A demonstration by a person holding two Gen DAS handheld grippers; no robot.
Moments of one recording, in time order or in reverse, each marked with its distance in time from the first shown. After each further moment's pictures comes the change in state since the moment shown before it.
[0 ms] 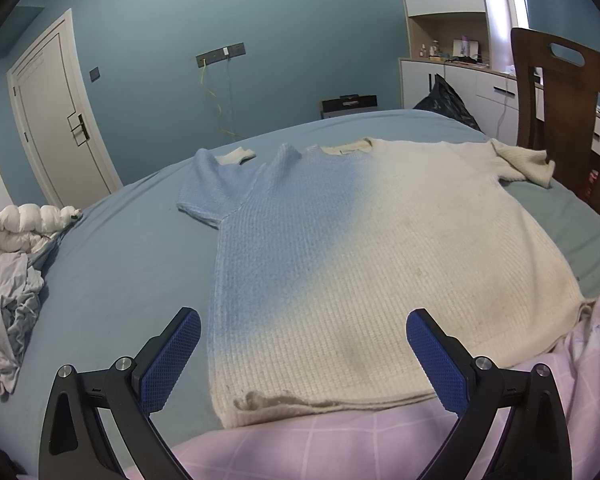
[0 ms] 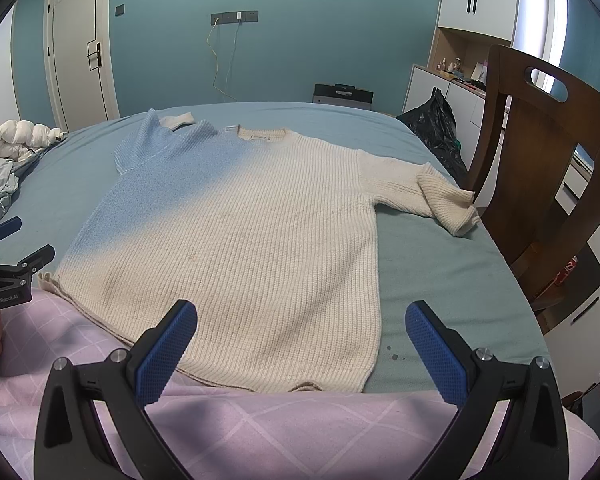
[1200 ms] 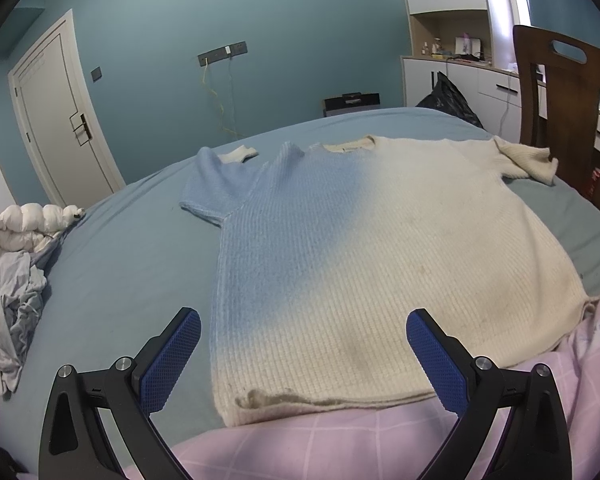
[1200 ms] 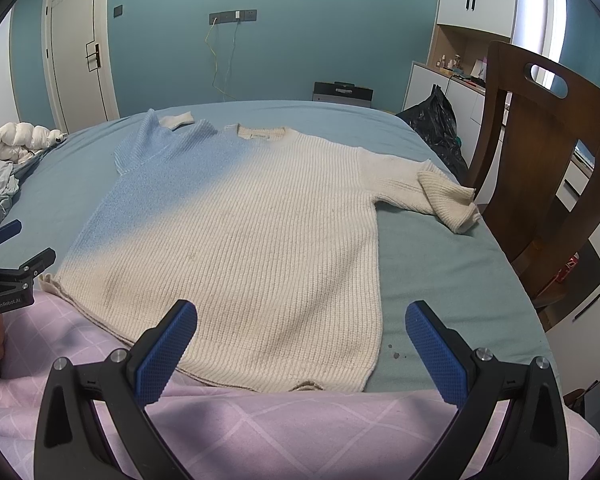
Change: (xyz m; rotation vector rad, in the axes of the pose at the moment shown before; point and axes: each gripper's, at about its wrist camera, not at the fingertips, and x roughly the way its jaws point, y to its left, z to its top) left arm 0.003 0.000 -0.002 0.000 0.013 0.037; right arm 0.001 -0.001 -0.001 0.008 0.005 0.007
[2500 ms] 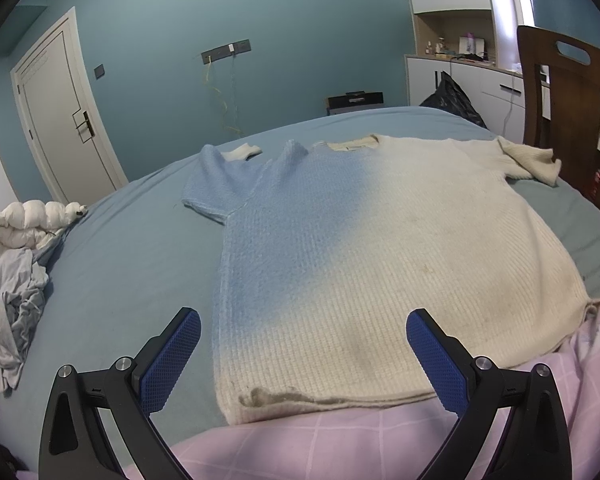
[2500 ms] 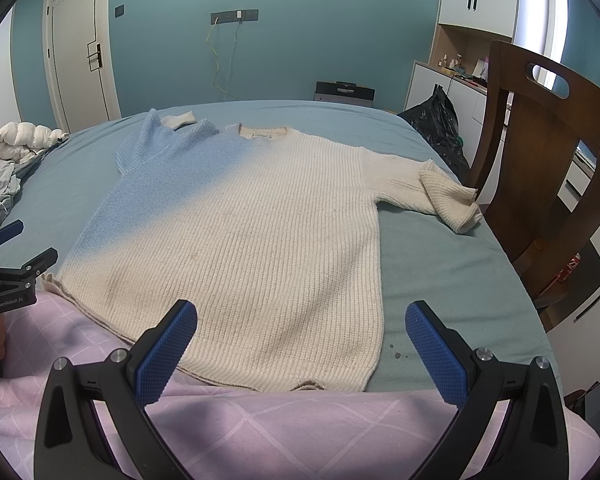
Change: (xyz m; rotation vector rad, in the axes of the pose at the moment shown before) left arm 0.001 0.004 0.000 -0.011 0.007 0.011; right arm 0.000 0.002 0.000 0.002 0.003 0.004
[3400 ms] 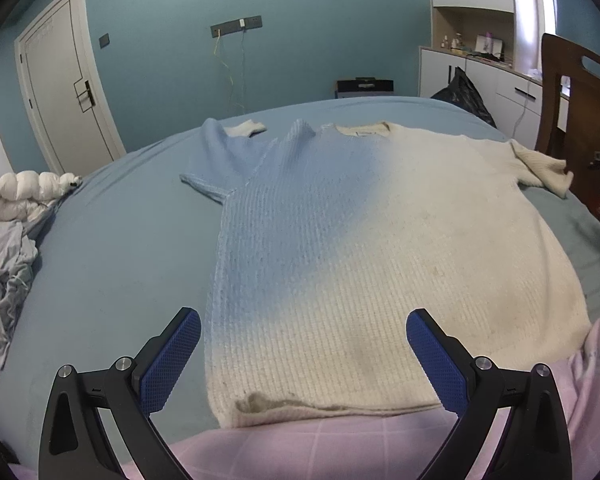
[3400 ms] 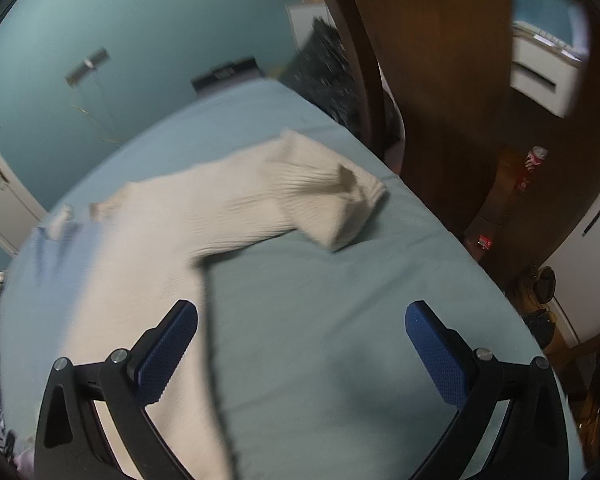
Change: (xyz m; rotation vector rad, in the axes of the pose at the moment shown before) left arm 0.029 0.011 0.006 -0.075 0.083 -0.023; right arm 0.191 -0.267 0.076 0.484 0.166 -0.040
